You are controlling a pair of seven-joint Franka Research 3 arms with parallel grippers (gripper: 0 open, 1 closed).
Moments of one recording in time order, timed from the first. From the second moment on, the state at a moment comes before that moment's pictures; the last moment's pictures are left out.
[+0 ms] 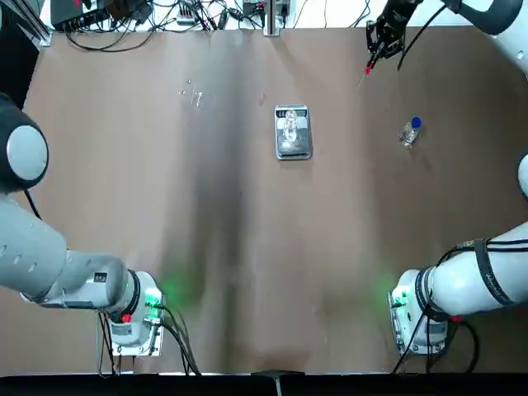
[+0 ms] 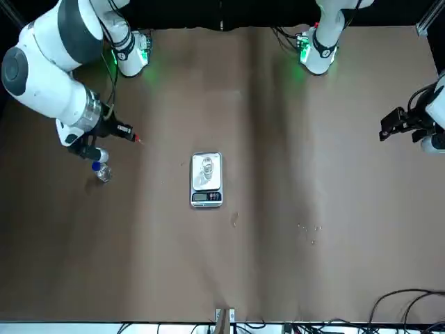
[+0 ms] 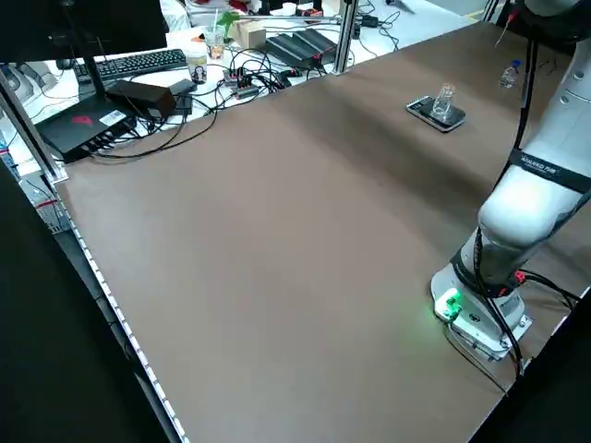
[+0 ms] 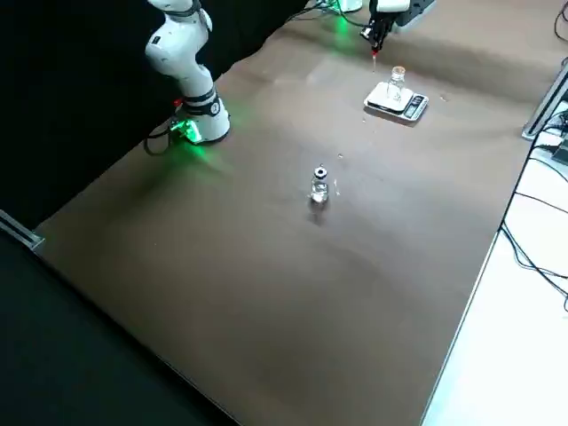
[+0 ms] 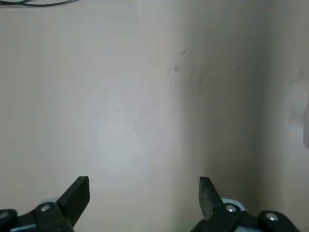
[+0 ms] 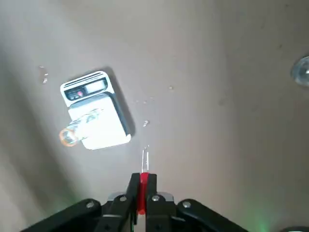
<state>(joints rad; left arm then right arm) -0.04 0.11 -0.01 -1.42 -0.01 1.52 0.00 0.23 0.05 0.02 -1.80 0.29 1.77 0.45</state>
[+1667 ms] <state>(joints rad) -0.04 0.11 -0.01 -1.42 -0.01 1.52 0.00 0.53 0.18 0.02 -1.78 0.37 2.13 0.76</state>
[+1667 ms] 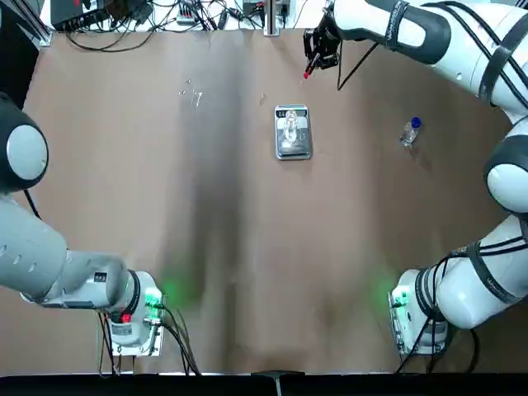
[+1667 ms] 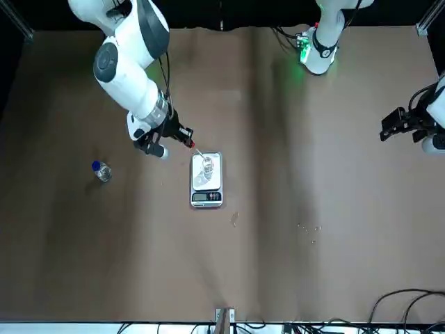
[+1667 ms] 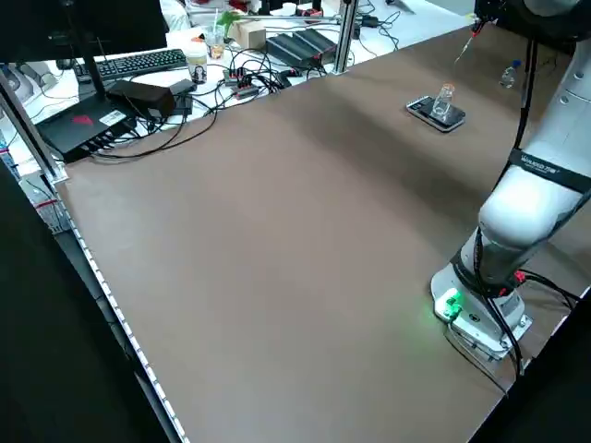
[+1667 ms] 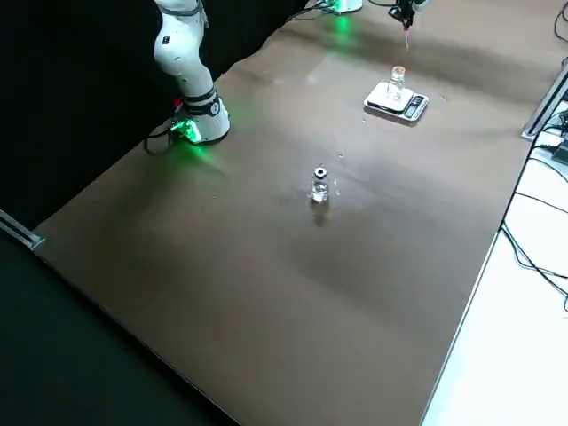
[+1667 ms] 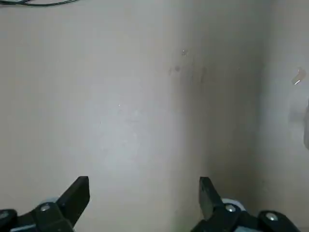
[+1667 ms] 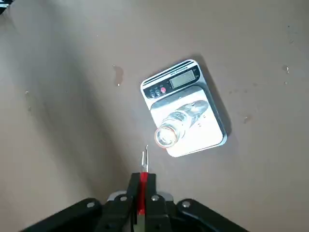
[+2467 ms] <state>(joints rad) -0.04 0.11 -0.01 -1.42 -0.01 1.52 0.00 0.57 0.27 0.02 -1.78 0.33 2.15 0.77</state>
